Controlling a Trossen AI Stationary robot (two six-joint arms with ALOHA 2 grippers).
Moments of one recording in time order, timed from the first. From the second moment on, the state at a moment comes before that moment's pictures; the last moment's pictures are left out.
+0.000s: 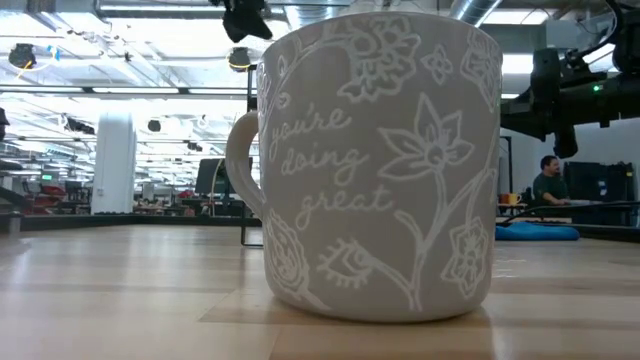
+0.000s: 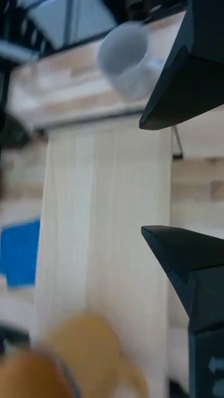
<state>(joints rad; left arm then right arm) 0.30 1.35 1.49 -0.93 0.31 0.14 -0.53 0.01 0.01 0.03 0.18 0.39</state>
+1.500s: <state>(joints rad) -0.33 1.60 1.24 -0.48 0.26 -0.03 -0.53 0.01 0.01 0.04 0.18 0.43</state>
